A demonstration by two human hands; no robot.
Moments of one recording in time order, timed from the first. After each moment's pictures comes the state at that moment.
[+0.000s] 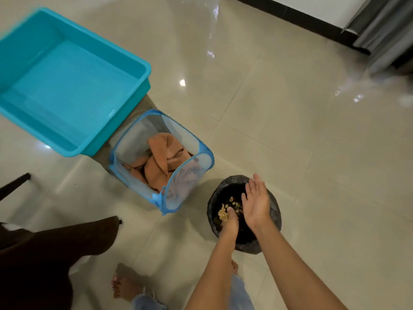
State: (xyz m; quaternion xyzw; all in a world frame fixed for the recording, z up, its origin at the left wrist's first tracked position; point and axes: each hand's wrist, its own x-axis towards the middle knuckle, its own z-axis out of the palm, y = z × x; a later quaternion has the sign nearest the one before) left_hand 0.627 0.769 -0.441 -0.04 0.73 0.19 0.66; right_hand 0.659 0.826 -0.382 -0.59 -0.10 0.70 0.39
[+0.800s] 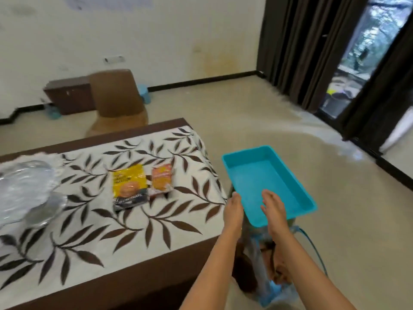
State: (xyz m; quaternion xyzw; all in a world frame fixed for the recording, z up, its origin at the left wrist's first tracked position) left_hand 0.244 0.648 -0.050 -0.07 0.68 0.66 0.31; right_hand 0.298 0.736 -0.043 -0.39 -0.56 0.70 0.22
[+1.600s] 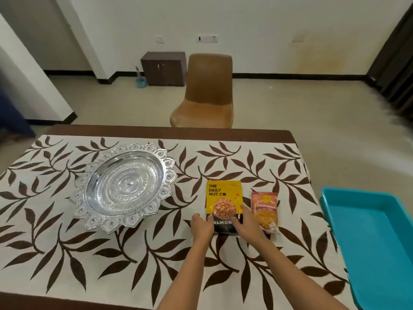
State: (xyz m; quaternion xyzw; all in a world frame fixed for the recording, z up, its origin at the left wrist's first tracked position) left_hand 0.008 0.309 -0.096 -0.30 0.77 0.53 0.16; right_hand 0.026 0.458 -0.080 -0.12 -0.88 0.44 -0.14
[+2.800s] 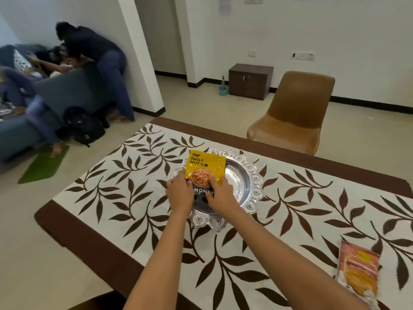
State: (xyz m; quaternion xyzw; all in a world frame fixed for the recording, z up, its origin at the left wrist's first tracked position) left_hand -0.029 0.037 0.020 -0.29 0.90 0.26 -0.17; right_hand -0.067 0.165 0.009 0.22 -0.92 0.31 -0.12
